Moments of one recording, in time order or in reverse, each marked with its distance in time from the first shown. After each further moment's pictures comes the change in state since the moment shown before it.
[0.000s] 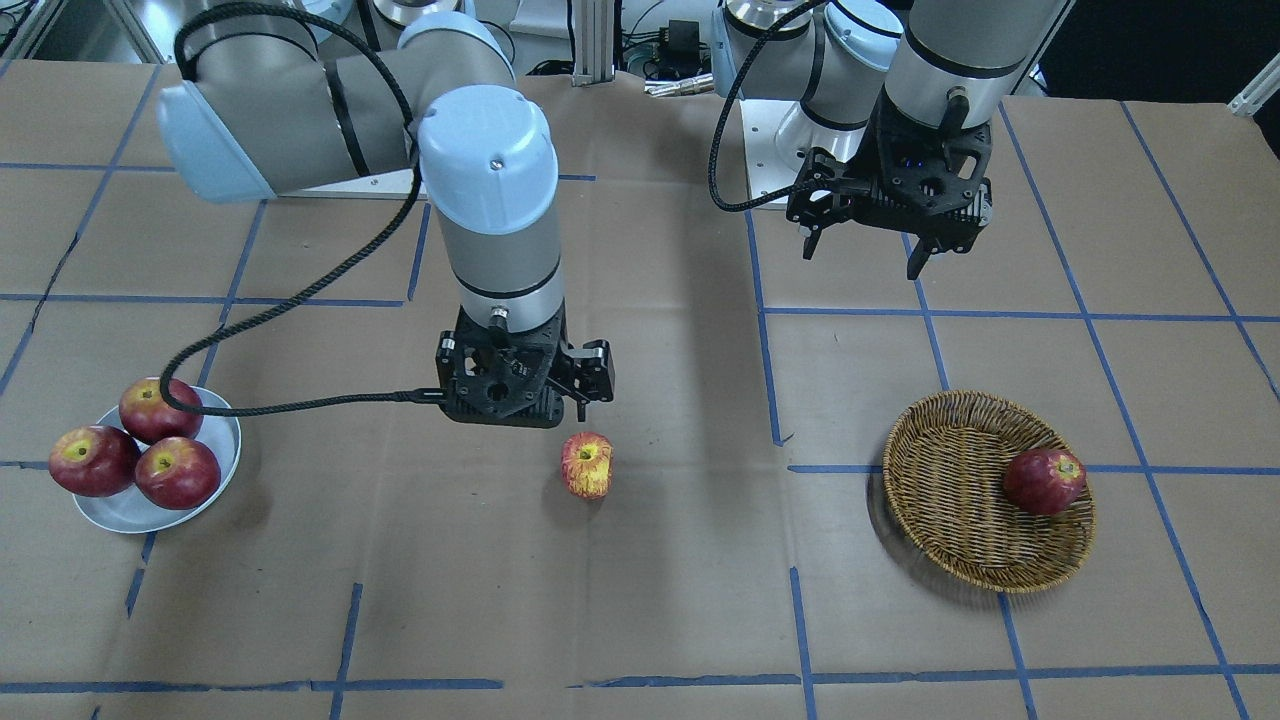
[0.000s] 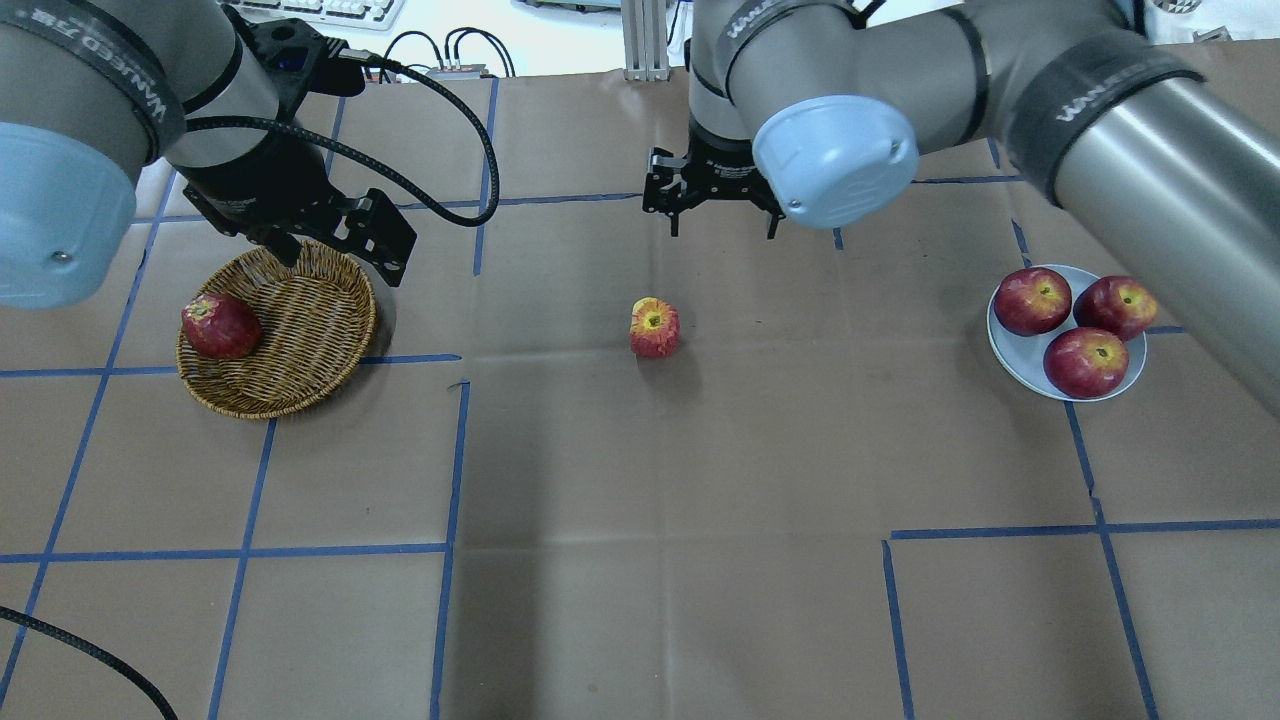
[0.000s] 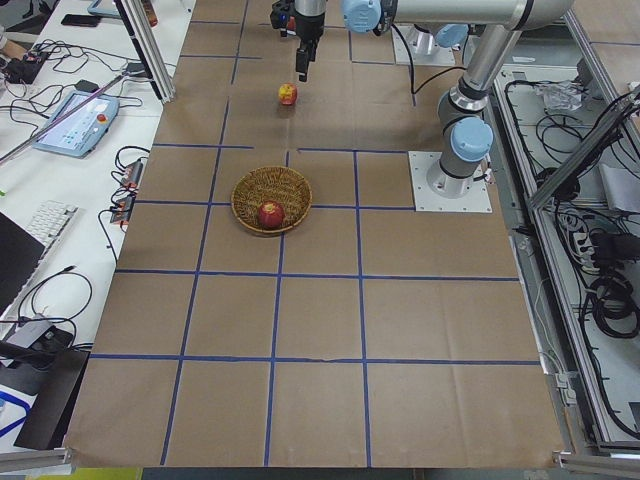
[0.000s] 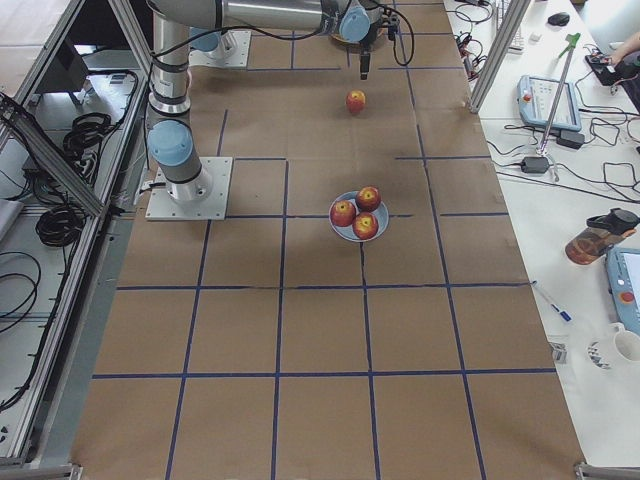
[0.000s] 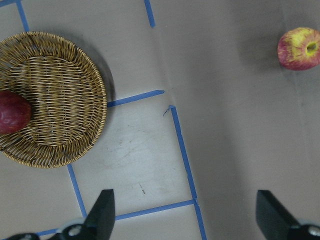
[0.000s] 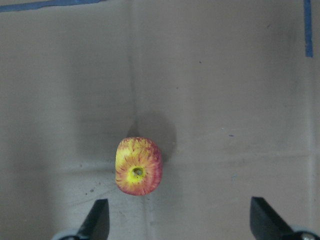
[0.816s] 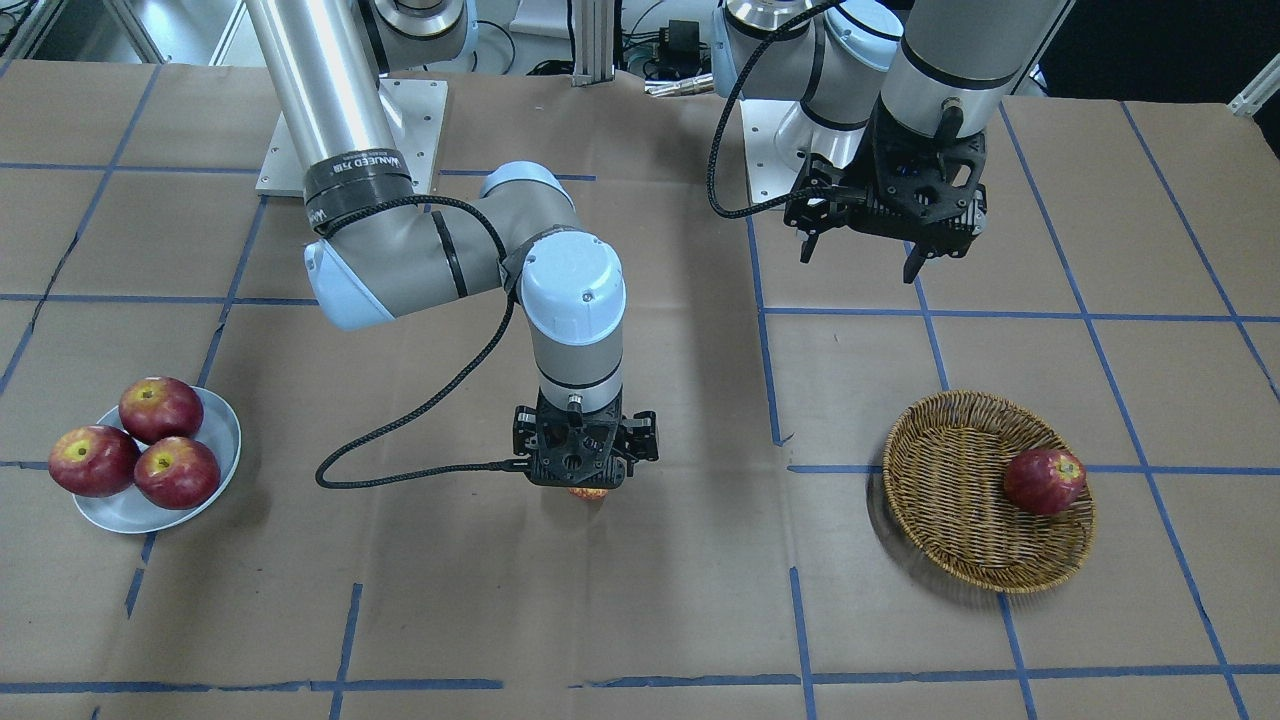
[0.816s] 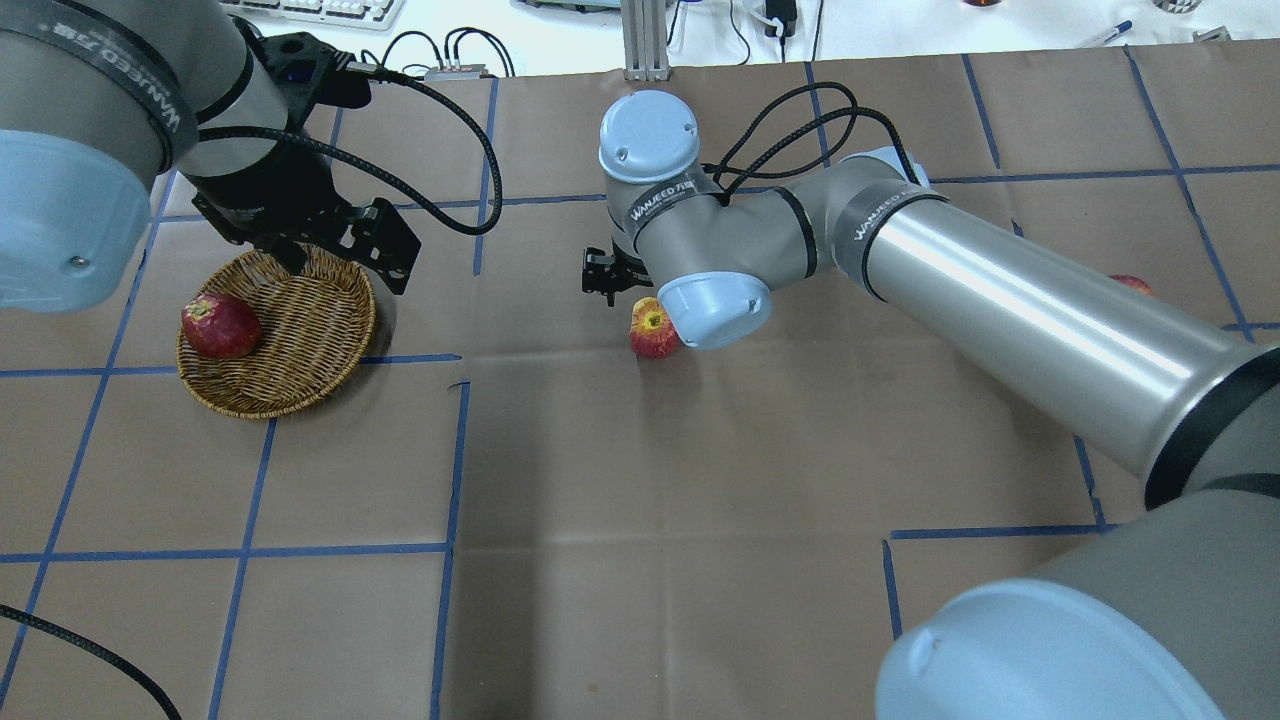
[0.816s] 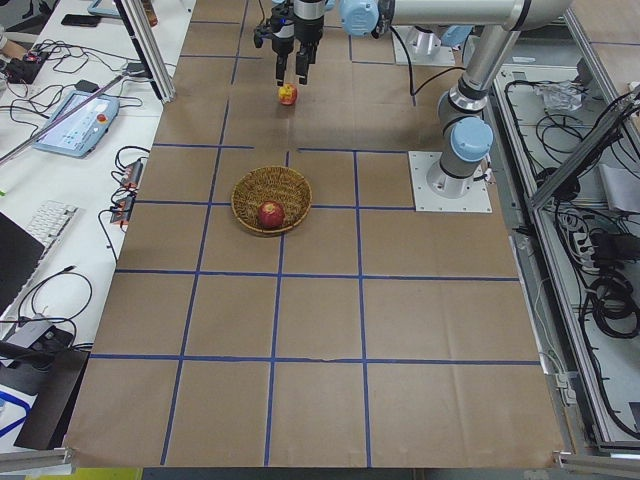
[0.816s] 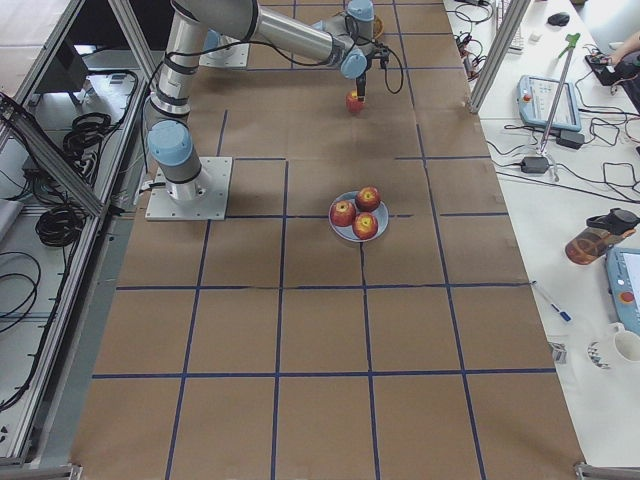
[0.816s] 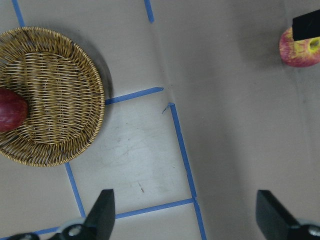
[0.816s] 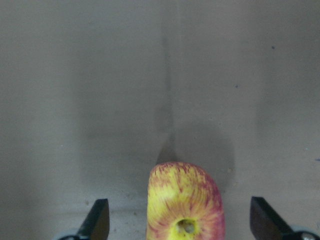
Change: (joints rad) left arm 0.000 0.000 -0.017 0.008 0.000 0.001; right arm 0.057 0.165 0.130 -0.333 0.000 0.054
